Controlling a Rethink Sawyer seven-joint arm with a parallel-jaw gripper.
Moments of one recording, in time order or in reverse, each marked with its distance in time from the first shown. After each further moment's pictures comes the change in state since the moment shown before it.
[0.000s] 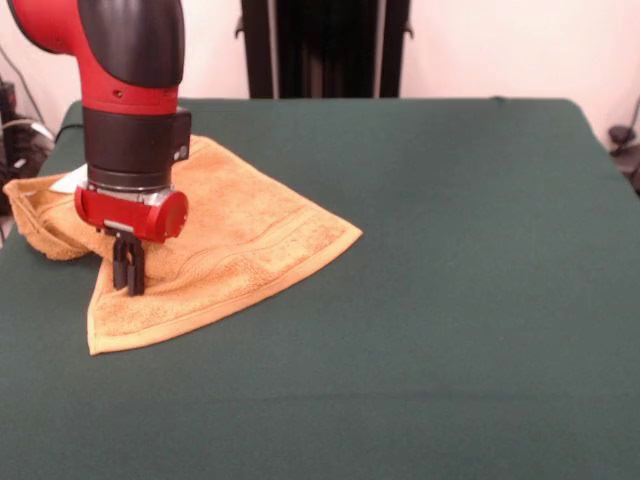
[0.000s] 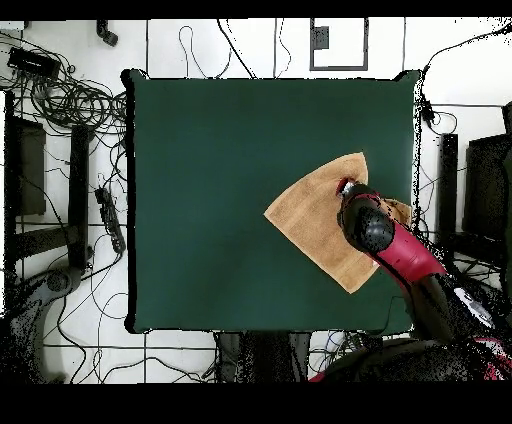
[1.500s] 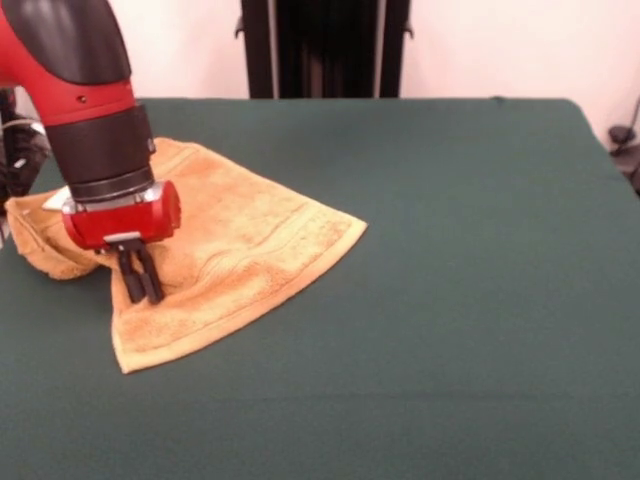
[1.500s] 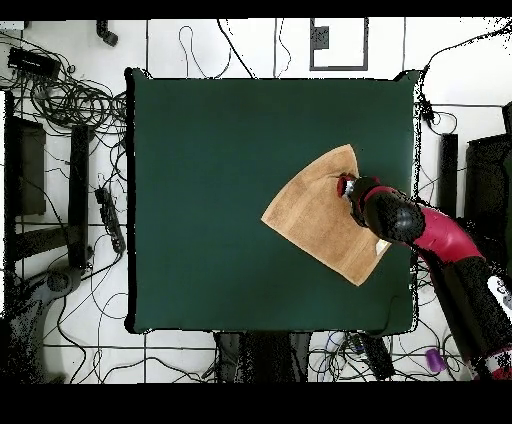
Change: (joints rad) arm -0.322 0.058 0.449 -0.132 -0.558 0.415 -0.053
